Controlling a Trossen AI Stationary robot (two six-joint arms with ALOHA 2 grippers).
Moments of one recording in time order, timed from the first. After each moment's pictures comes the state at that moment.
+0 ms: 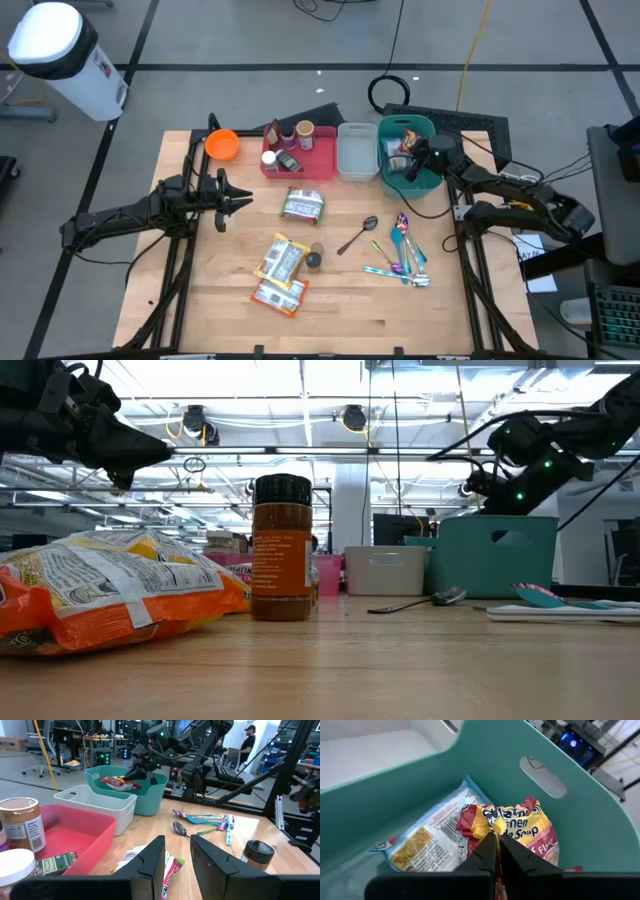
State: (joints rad) left arm 0.28 0.18 0.11 0.03 0.17 -0.13; right arm -0.85 1.03 0.34 0.16 0.18 -0.31
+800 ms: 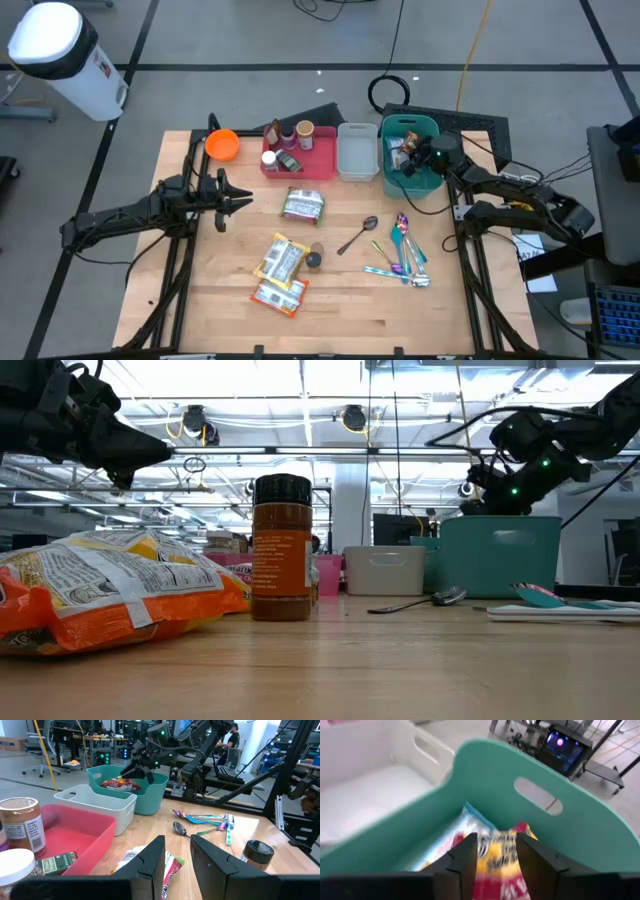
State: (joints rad) left arm 0.28 0.18 0.11 0.03 0.17 -0.13; right arm -0.84 1.03 0.33 0.24 0.21 -0.16
